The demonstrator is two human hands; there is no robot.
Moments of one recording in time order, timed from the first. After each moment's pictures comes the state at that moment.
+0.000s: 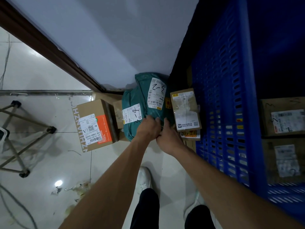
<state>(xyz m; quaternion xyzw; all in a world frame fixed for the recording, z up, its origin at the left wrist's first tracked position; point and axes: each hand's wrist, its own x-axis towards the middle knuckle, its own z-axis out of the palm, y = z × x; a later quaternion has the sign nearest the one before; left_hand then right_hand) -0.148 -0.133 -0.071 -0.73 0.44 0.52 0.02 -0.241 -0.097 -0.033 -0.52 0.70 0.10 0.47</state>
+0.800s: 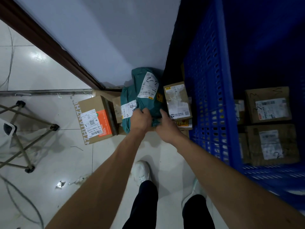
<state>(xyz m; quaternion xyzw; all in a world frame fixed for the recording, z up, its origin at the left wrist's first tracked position) -0.144 -0.107 -0.003 -0.78 0.30 0.52 -0.19 -0.252 -0.083 -0.001 -0.46 0.70 0.01 0.54</state>
